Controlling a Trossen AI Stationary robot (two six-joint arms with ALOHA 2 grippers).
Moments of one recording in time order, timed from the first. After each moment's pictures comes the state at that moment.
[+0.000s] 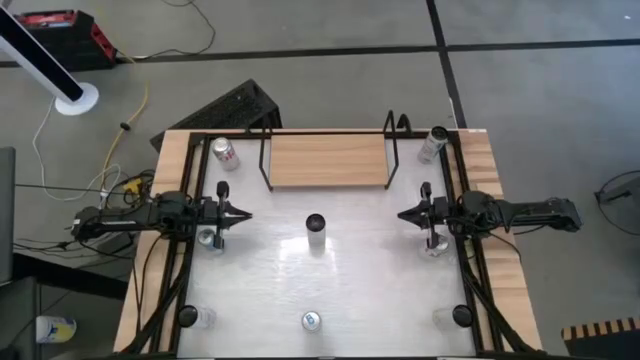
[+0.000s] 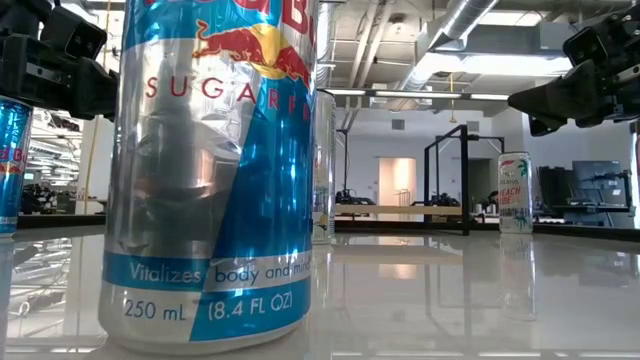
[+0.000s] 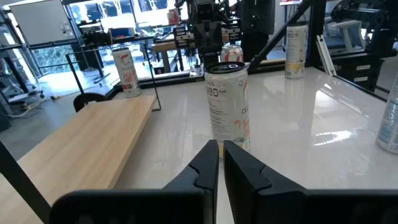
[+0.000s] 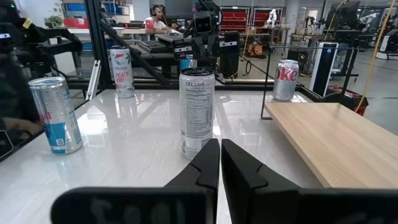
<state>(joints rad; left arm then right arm) 0.05 0.01 0.02 0.01 0.01 0.14 0.02 0.07 0.00 0.02 0.03 0.00</state>
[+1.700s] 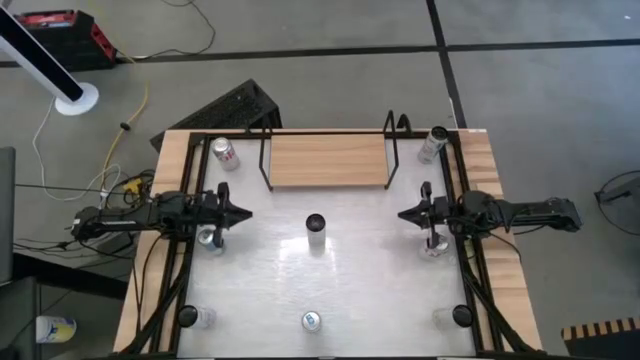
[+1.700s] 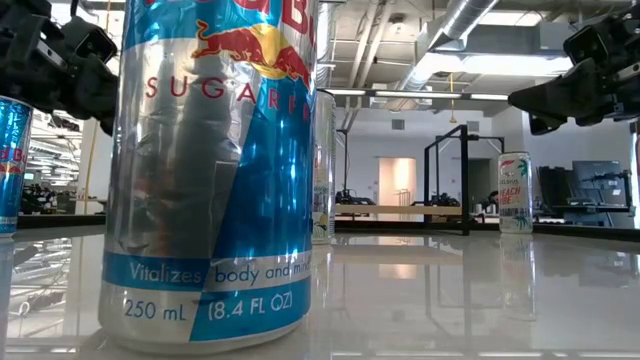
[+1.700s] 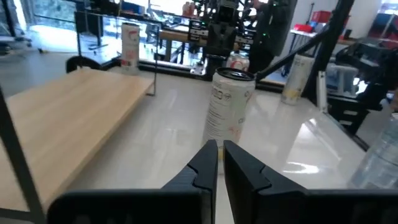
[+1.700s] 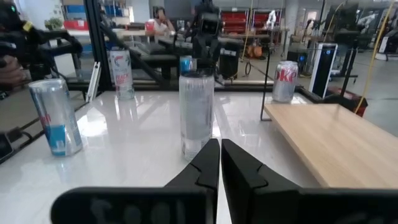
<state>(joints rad) 0.05 0.01 0.02 0.01 -0.03 -0.15 0.02 0.07 0.00 0.05 0.03 0.00</state>
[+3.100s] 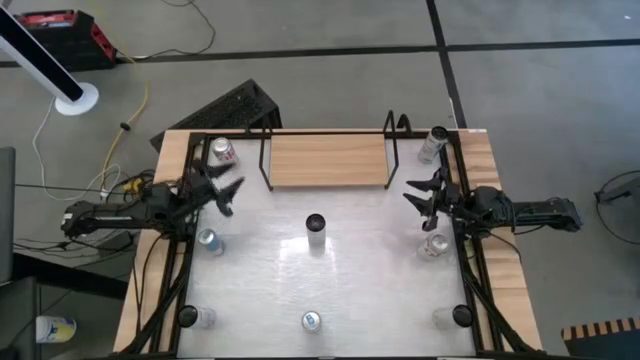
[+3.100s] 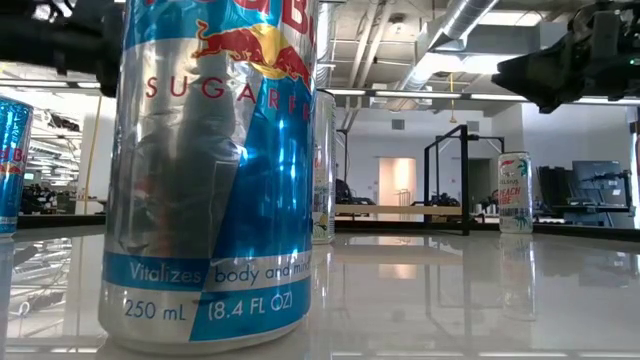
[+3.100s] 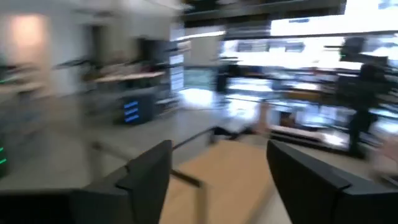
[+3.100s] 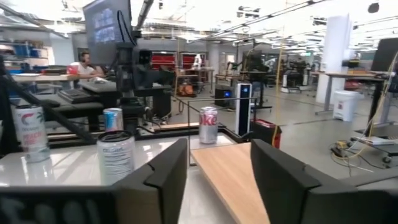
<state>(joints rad) 0.05 0.20 0.15 0.29 -0.65 0.11 0.02 0.07 0.05 0.20 0.34 -0.05</state>
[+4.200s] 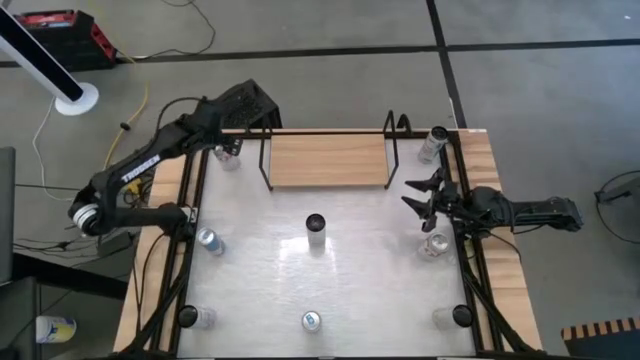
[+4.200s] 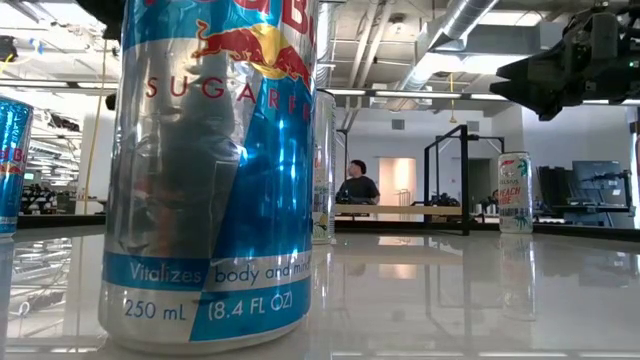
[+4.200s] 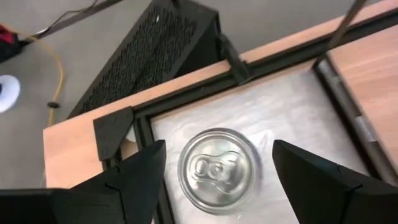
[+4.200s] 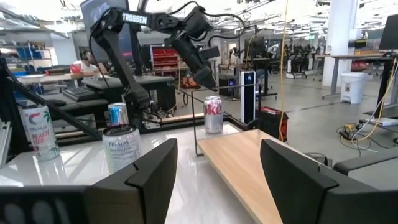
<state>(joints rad) 0.94 1.15 0.93 -0.67 -0.36 -0.15 0.02 0.08 0.05 0.16 0.34 0.03</state>
